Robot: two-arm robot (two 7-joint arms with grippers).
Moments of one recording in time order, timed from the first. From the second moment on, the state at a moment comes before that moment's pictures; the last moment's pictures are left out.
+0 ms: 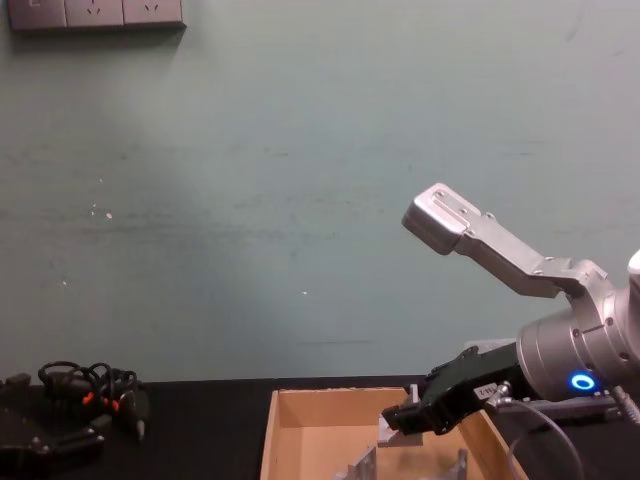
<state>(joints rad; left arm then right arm) -0.20 0.60 0.45 -1.41 -0.25 -0.12 0.03 0.77 0.26 -0.64 -0.95 0.06 0.26 0.53</state>
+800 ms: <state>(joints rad) -0.20 0.60 0.45 -1.41 -0.25 -0.12 0.03 0.71 0.27 -0.59 -1.02 0.02 0.23 0.52</state>
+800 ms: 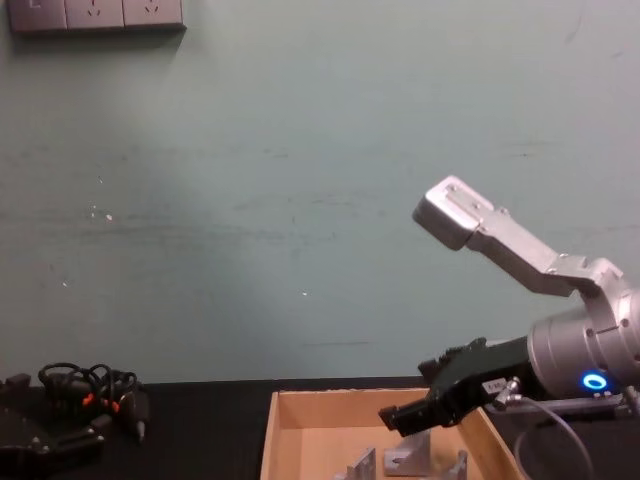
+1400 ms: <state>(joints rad) -0.20 0.60 0.45 -1.41 -0.25 -0.12 0.03 0.48 0.37 -0.44 -1.37 0.01 0.14 0.37</state>
